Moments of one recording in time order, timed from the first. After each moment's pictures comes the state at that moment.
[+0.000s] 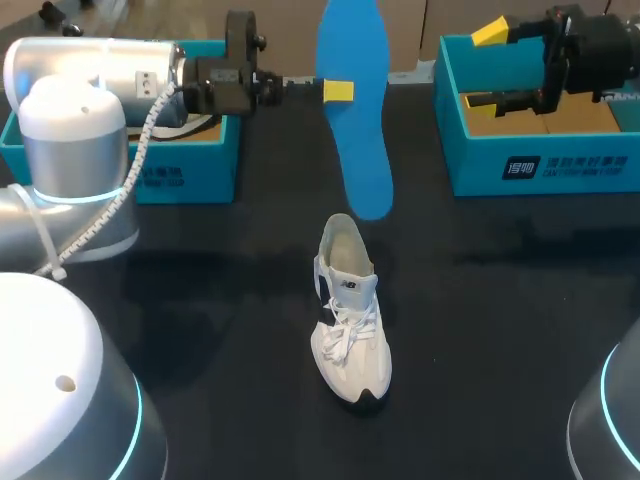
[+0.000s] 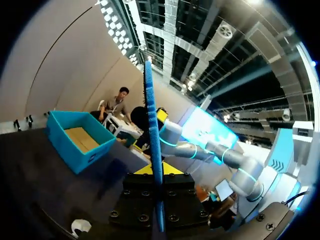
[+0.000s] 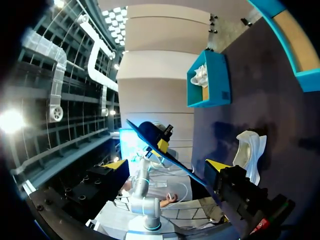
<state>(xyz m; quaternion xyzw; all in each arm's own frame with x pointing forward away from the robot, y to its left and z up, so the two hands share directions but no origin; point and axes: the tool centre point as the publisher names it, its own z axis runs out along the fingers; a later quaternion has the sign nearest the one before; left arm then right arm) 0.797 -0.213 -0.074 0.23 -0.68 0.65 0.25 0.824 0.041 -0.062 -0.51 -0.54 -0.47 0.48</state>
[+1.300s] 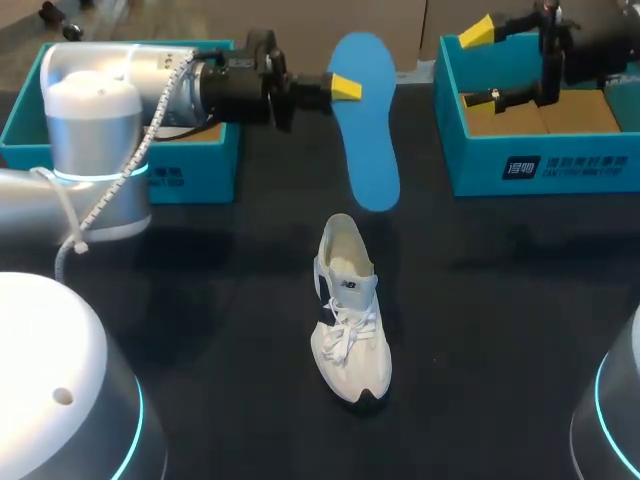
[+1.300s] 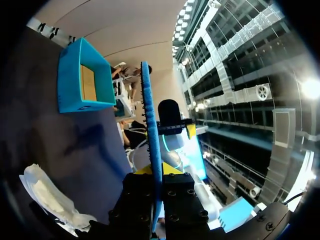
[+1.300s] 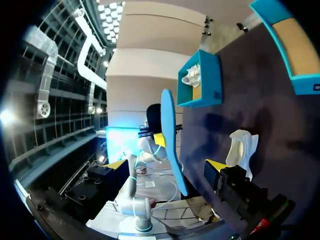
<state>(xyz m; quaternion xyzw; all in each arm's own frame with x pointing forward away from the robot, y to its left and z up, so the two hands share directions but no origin) 0.817 -0.225 -0.089 0.40 -0.57 0.53 0.49 0.810 0.055 -0.053 -0.54 -0.58 -0.44 0.43</state>
